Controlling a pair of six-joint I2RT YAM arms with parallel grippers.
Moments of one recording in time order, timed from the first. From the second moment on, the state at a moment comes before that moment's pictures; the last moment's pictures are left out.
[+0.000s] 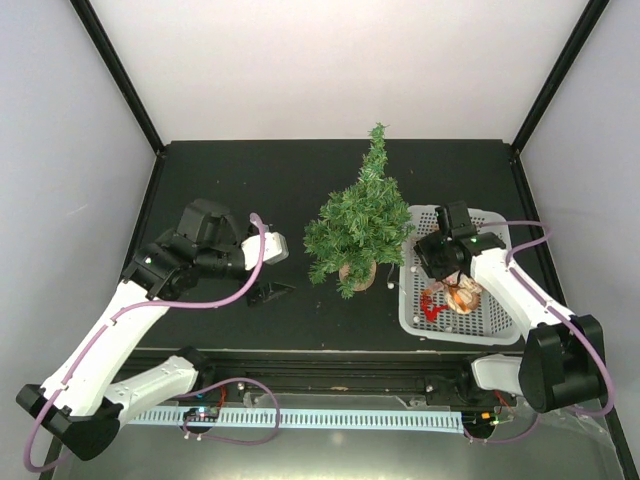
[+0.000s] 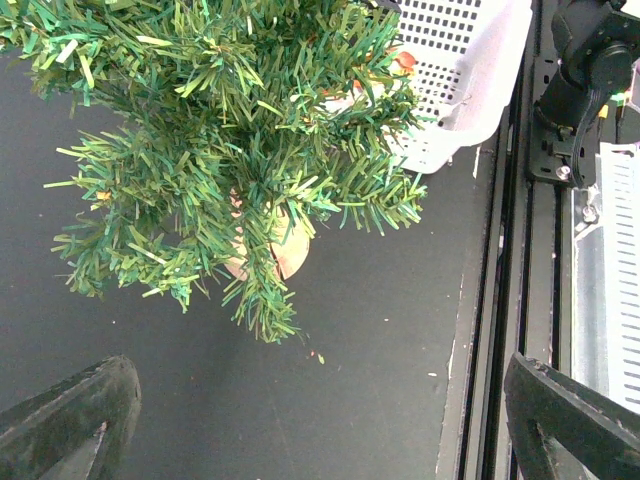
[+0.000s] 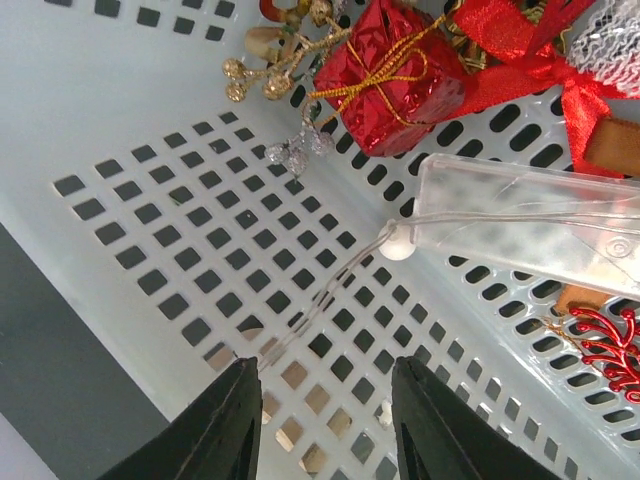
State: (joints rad) left arm -0.52 0.95 1.13 -0.95 0.58 0.52; right arm 0.26 1.27 0.84 -0.65 -0.13 1.29
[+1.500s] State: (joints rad) left arm -0.52 0.95 1.13 -0.93 0.58 0.52; right arm 0.23 1.46 0.94 -0.64 -0.20 1.32
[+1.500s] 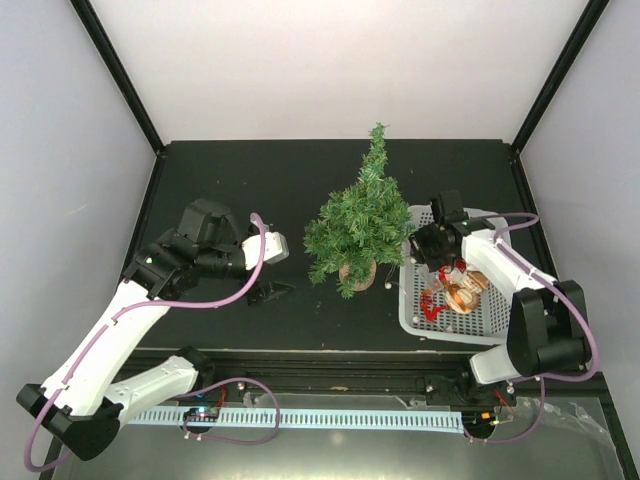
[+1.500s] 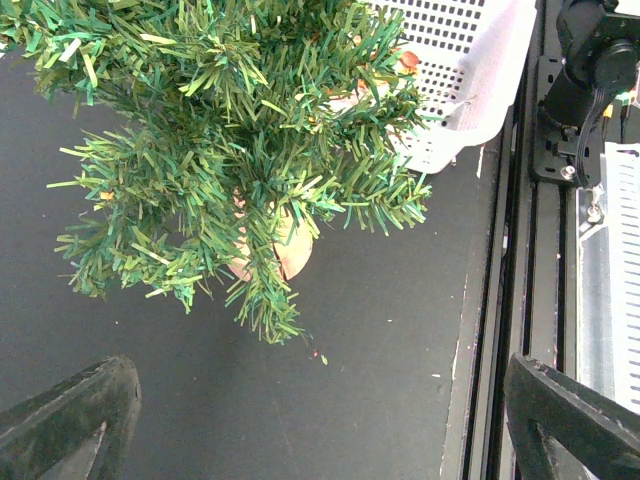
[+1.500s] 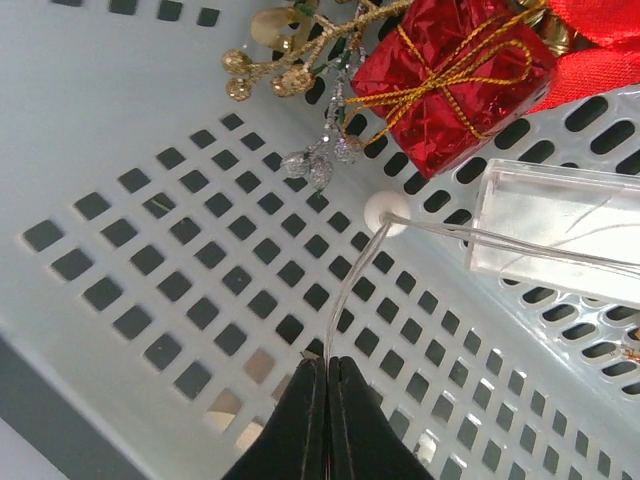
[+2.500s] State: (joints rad) left arm -0.52 0.91 1.40 -1.10 0.55 0.58; right arm 0.23 0.83 1.11 -0.70 -0.13 0.93
